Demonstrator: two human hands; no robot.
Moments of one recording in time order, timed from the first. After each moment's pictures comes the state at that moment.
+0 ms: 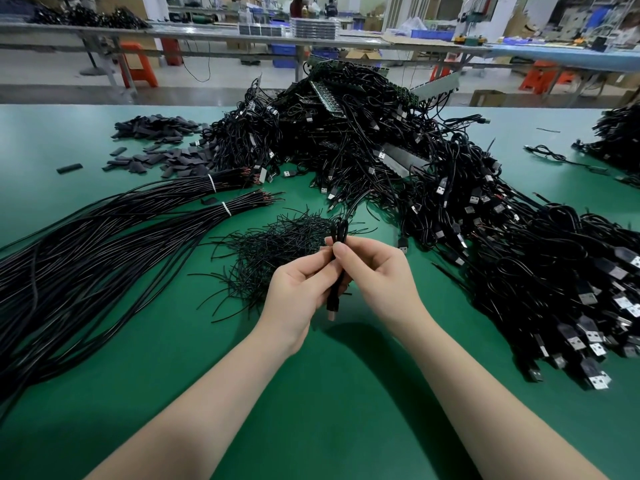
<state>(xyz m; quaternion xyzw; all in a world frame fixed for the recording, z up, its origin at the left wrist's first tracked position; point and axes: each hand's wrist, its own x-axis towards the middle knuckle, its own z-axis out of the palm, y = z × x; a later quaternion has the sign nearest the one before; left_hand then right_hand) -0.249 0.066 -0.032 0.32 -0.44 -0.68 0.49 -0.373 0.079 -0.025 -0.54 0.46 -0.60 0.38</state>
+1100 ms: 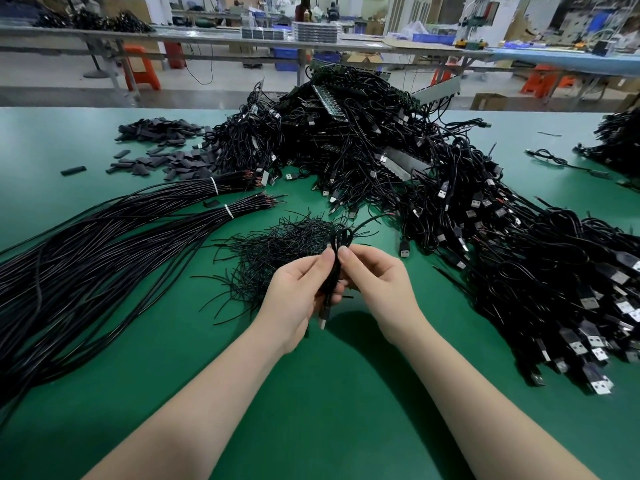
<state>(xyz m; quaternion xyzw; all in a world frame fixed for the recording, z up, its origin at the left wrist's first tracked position) -0.242 0.059 -0.031 0.35 -0.47 -0.67 0.46 -0.372 0.076 -0.038 -0.50 0.46 -0.61 0.42</state>
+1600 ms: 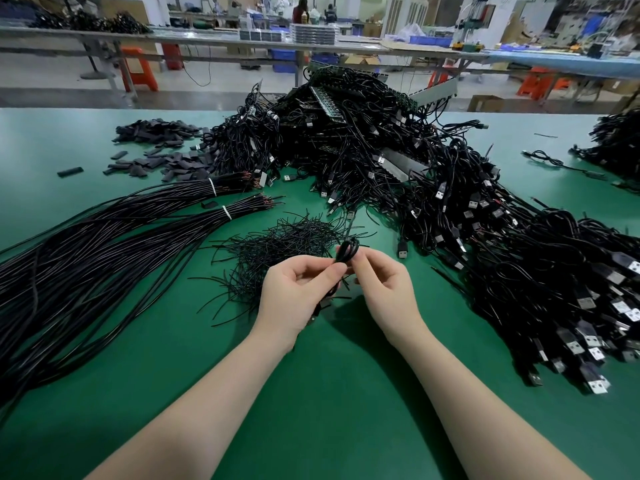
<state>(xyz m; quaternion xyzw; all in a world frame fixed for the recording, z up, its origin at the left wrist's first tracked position) -0.244 0.055 -0.042 0.38 -0.52 -0.57 0.52 -0.379 0.076 -0.048 -0.53 0.49 -0.62 0.32</state>
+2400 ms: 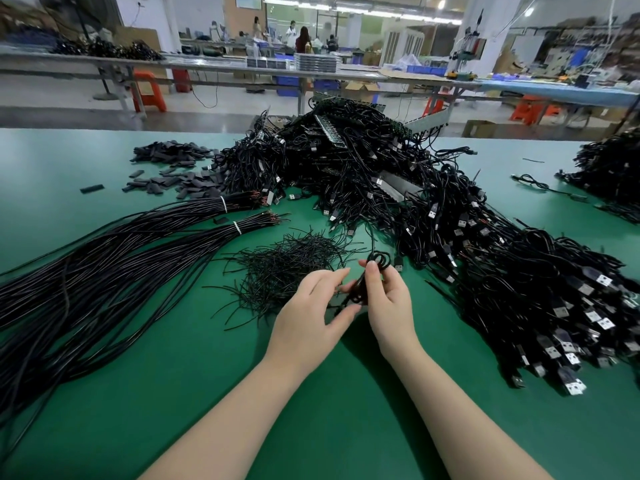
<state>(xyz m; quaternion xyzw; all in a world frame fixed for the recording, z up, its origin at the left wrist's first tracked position) -0.236 0.079 -0.054 0.40 -0.79 -0.20 0.41 -0.370 0.090 -0.045 -0.43 0.55 -0.64 0.33</state>
